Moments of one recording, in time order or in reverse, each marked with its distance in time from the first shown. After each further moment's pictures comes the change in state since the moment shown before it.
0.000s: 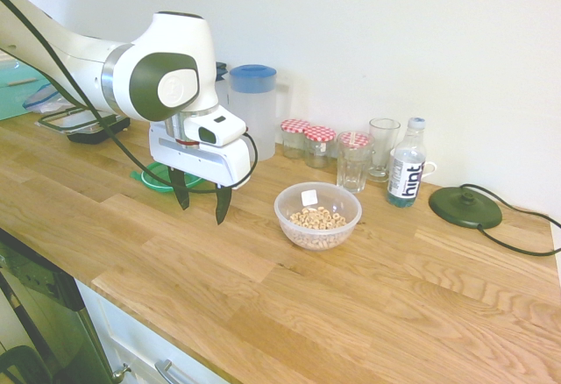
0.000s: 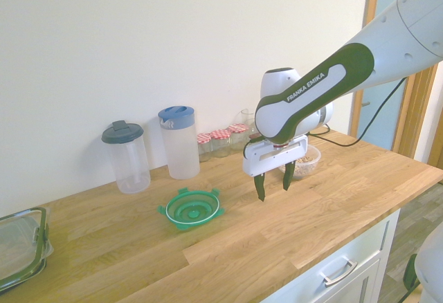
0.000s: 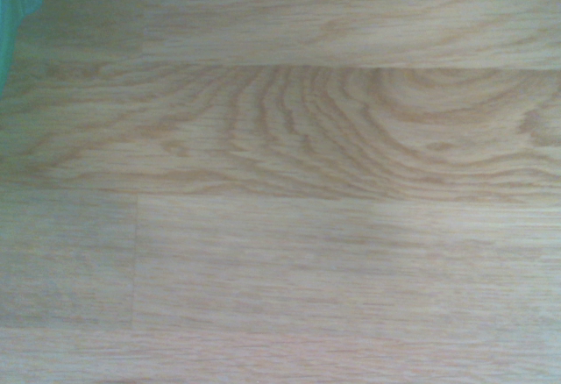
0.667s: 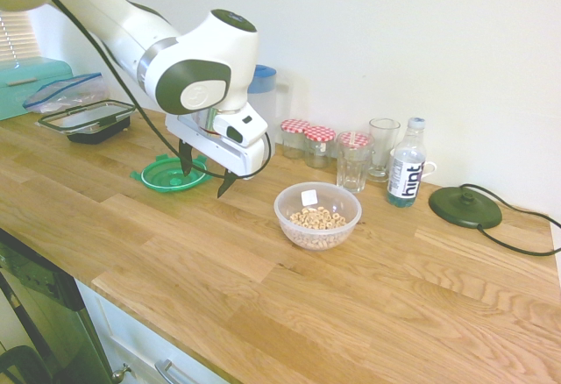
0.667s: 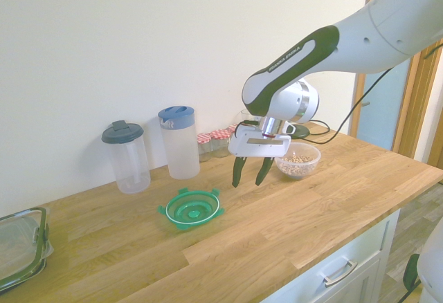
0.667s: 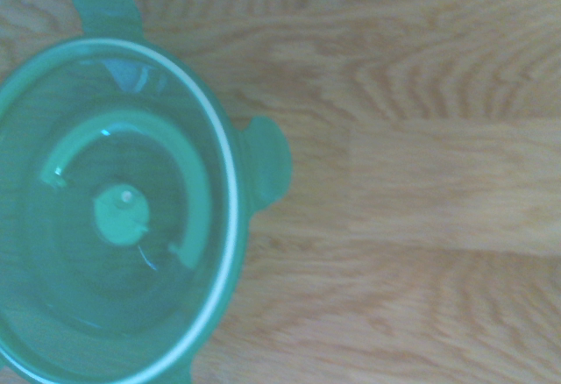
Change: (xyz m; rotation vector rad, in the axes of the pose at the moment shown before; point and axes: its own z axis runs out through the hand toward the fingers) arm 0.049 -0.048 0.001 0.330 -0.261 -0.057
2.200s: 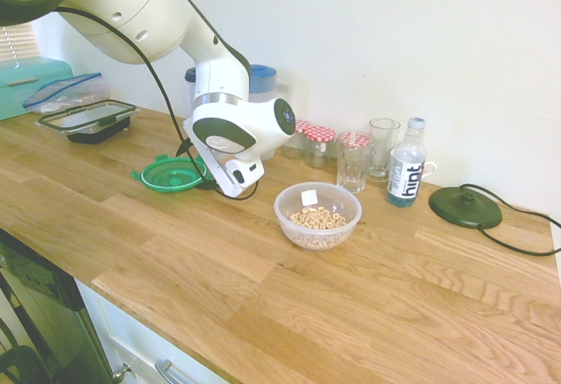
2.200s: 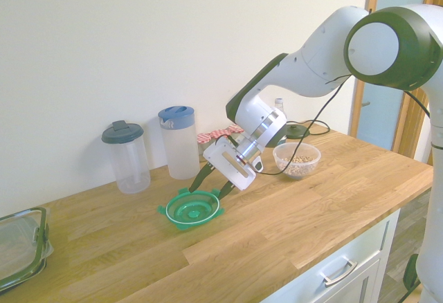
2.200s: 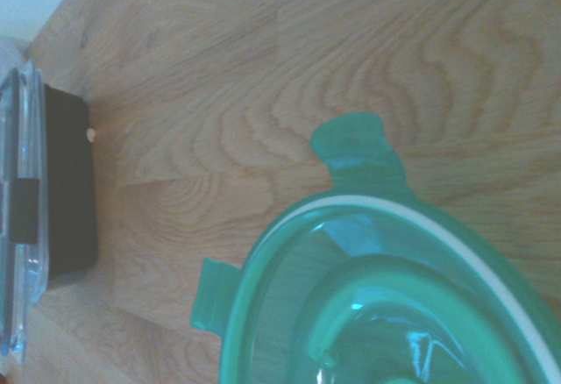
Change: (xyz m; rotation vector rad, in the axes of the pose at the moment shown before) arm 0.036 -0.036 0.105 0.383 -0.375 0.104
